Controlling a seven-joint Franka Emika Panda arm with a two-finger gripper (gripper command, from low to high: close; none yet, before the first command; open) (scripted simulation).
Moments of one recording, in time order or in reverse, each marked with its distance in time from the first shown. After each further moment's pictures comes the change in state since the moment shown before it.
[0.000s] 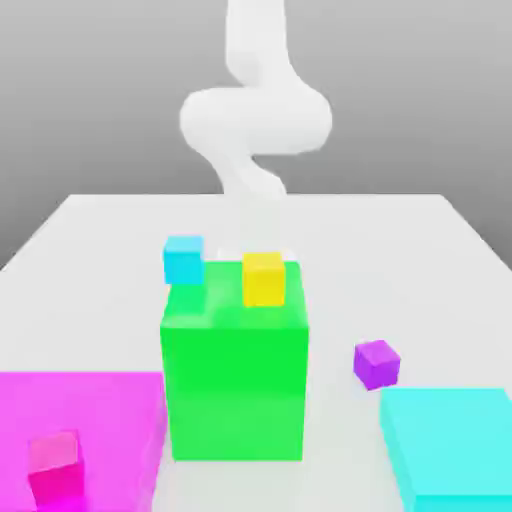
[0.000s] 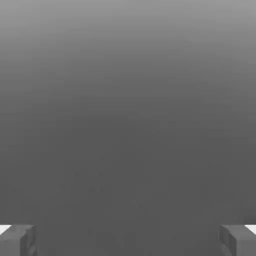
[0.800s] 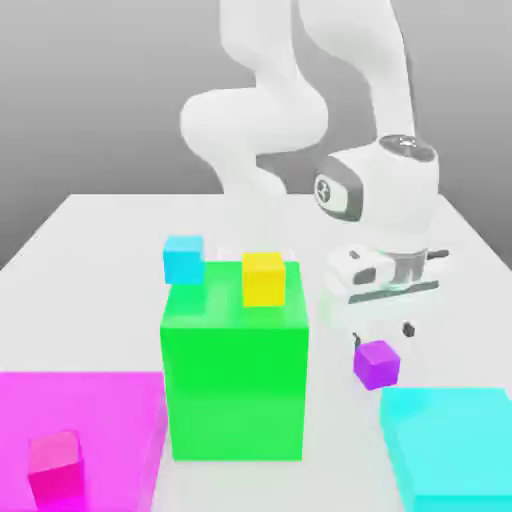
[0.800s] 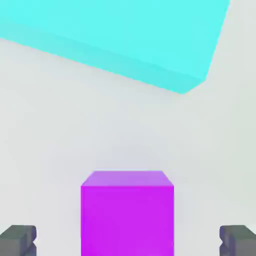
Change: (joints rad) arm 0.370 0.839 0.163 -0.575 -0.153 0.688 0.376
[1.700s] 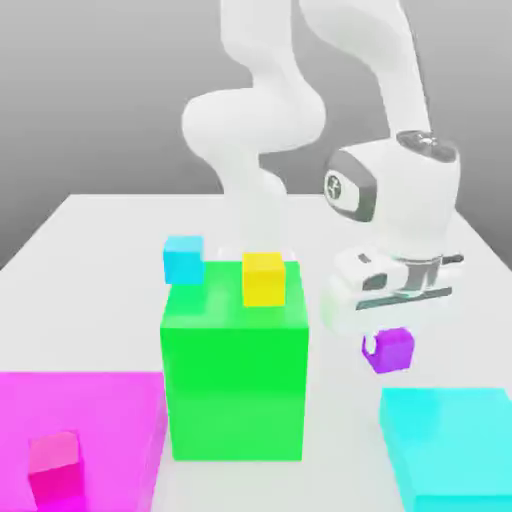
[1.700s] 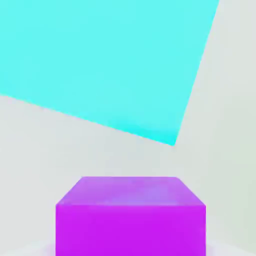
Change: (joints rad) arm 0.006 -0.053 -0.082 0.207 0.091 -0.329 -0.156
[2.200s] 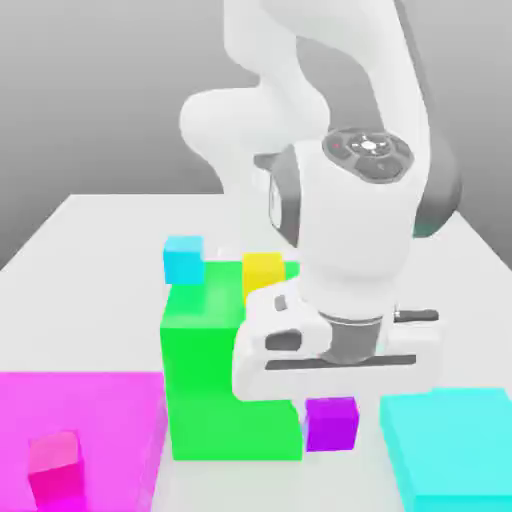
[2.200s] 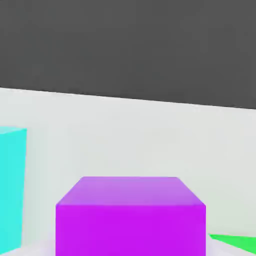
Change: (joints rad) arm -0.257 0.140 -0.211 0.447 0.049 -0.318 -0.207
